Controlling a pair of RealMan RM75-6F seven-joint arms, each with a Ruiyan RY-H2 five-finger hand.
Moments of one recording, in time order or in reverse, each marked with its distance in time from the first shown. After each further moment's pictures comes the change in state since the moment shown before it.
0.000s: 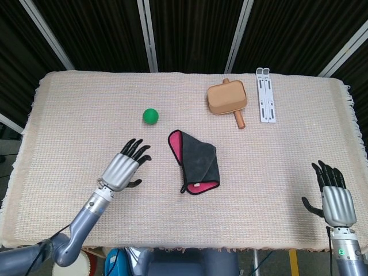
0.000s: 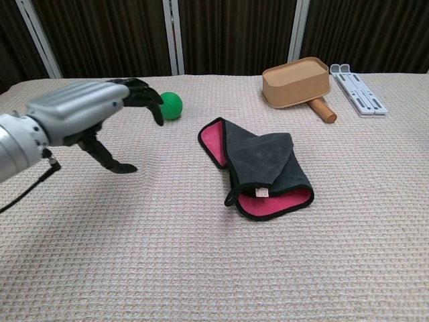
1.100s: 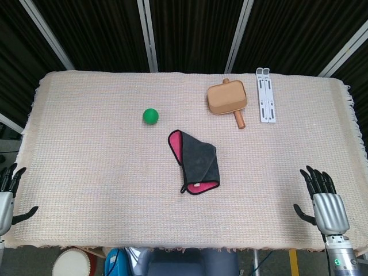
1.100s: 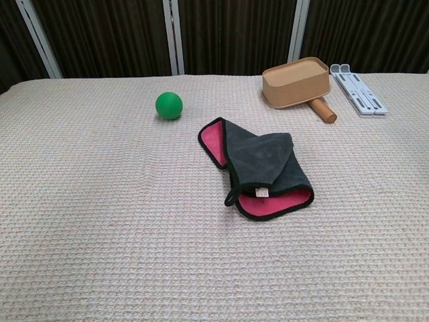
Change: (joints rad) left arm 0.557 0.458 0.174 -0.167 -0.008 0.494 -0.212; right arm -0.020 0.018 -0.055 -0.060 -0.121 0.057 -0.039
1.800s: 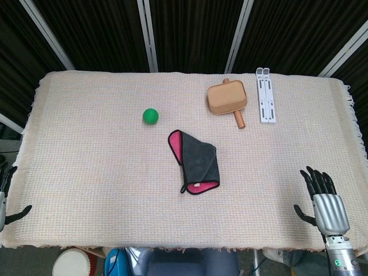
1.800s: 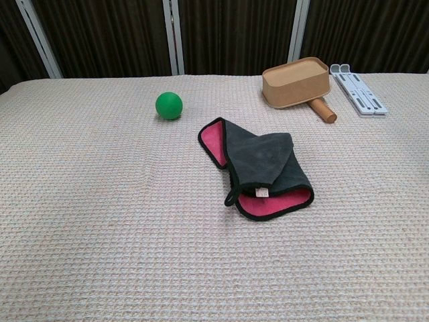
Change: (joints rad) left arm 0.015 0.021 -0.011 -0.006 -0.029 0.016 -0.009; right arm -0.005 0.000 -0.006 0.005 -0.008 0.008 0.001
